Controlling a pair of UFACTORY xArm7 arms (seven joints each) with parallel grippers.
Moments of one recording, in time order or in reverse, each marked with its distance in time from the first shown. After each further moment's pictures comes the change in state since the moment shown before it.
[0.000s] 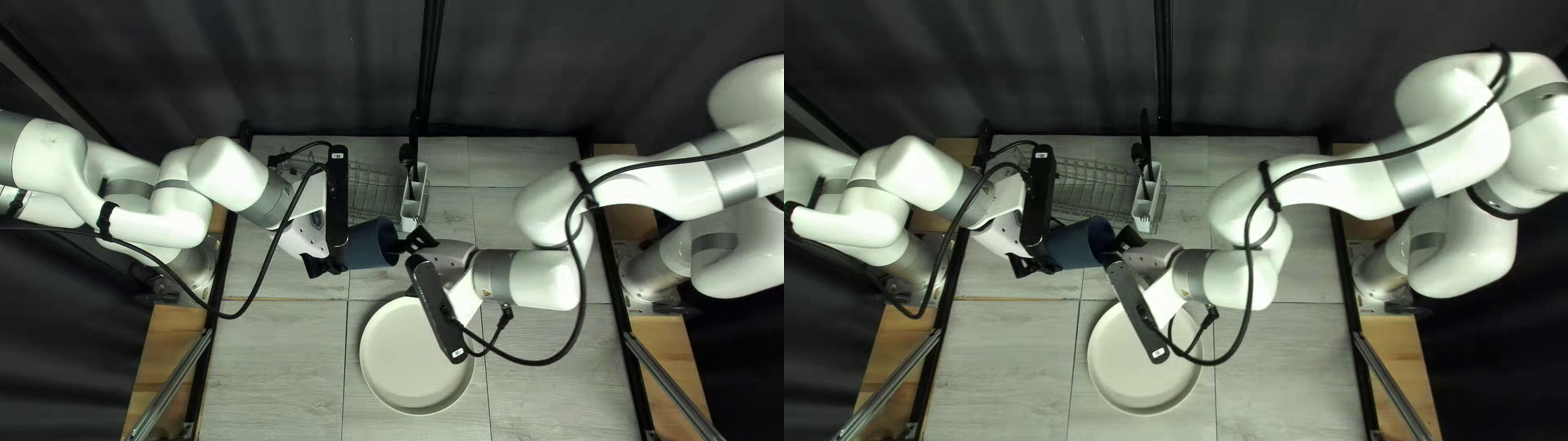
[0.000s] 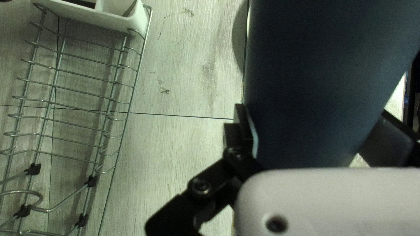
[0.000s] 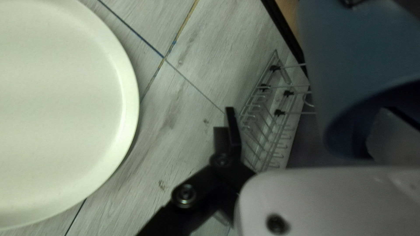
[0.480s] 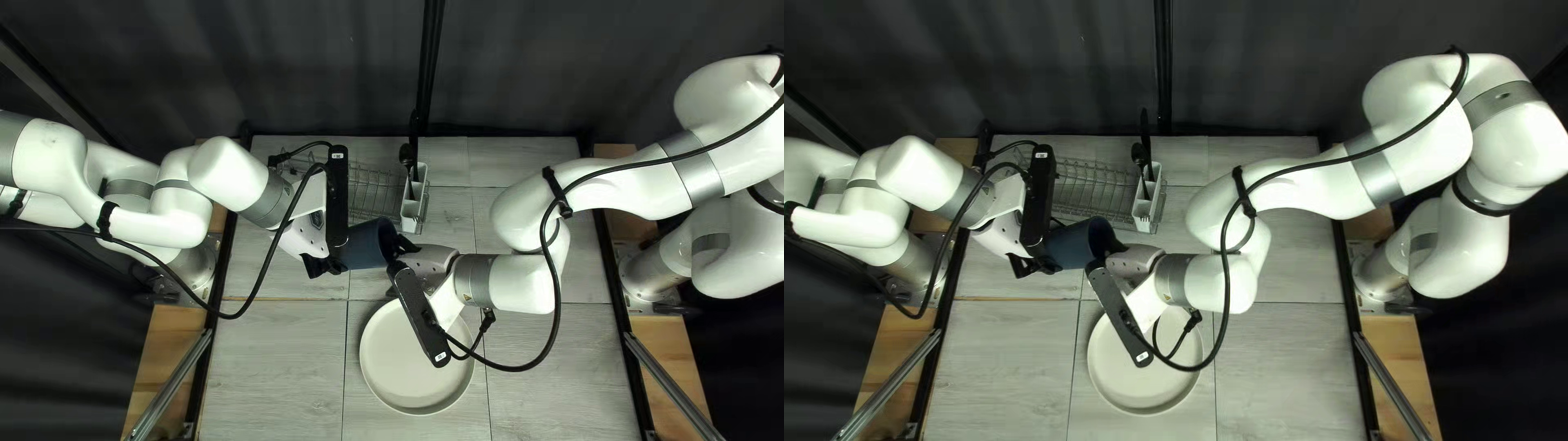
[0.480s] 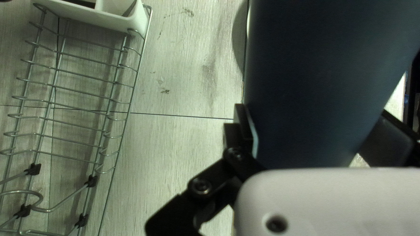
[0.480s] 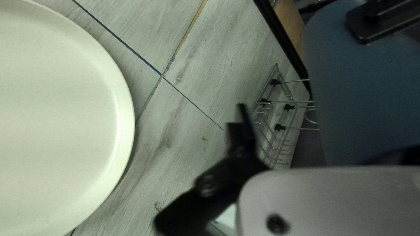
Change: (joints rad) left arm 0.000 0.000 0.000 0.000 0.000 0.000 0.000; right arm 0.010 0.066 0.001 0.060 -0.030 0.019 0.004
